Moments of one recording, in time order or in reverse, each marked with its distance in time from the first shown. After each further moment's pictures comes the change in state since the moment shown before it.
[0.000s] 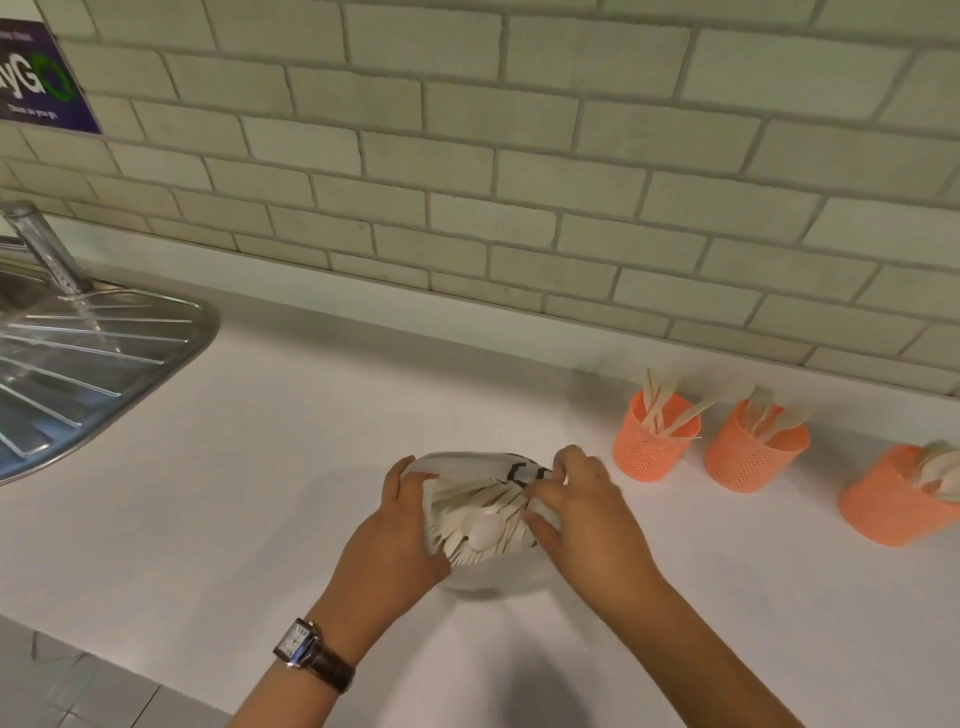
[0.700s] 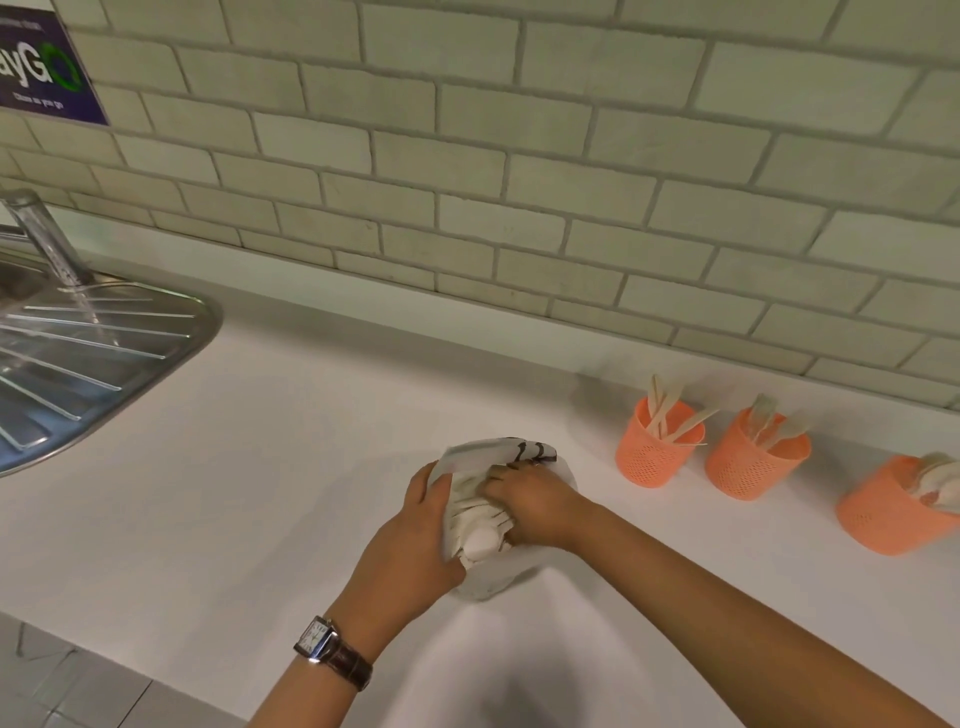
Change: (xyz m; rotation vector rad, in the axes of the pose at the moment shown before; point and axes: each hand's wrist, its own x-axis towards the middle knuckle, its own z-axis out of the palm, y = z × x) left_hand 0.006 -0.004 0.010 -0.071 -0.067 0.063; right_hand 0.073 0.033 0.080 -0.222 -0.536 -0.295
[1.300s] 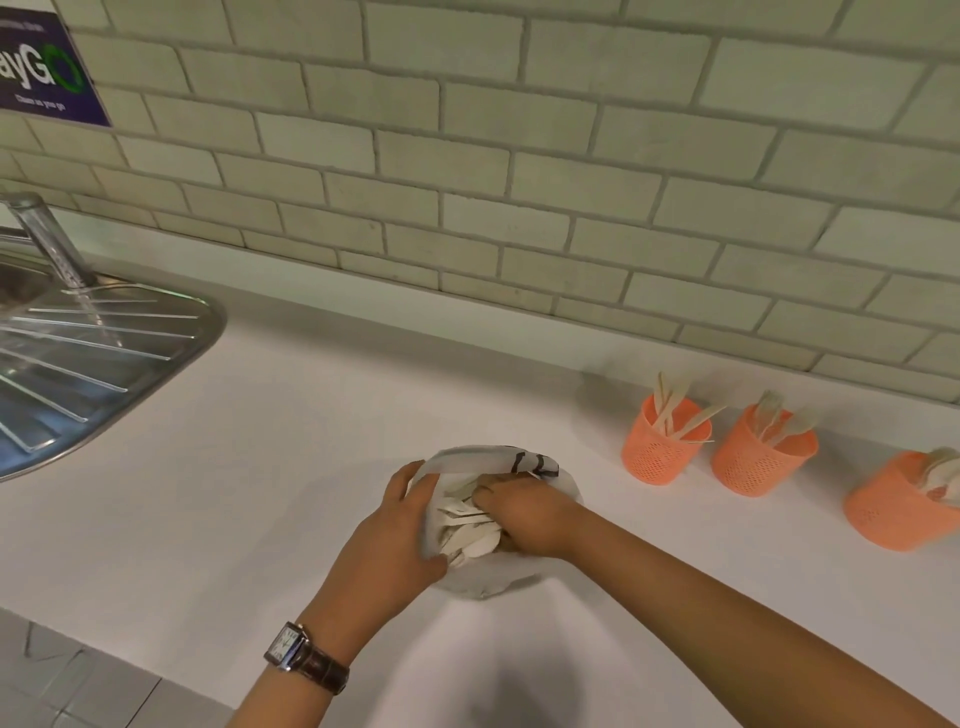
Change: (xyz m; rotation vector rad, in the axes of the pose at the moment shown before) left_hand -0.010 -0.017 -0.021 -0.053 0.026 -0.010; right_hand 0.000 -0.022 0.000 -0.006 0.011 -0.080
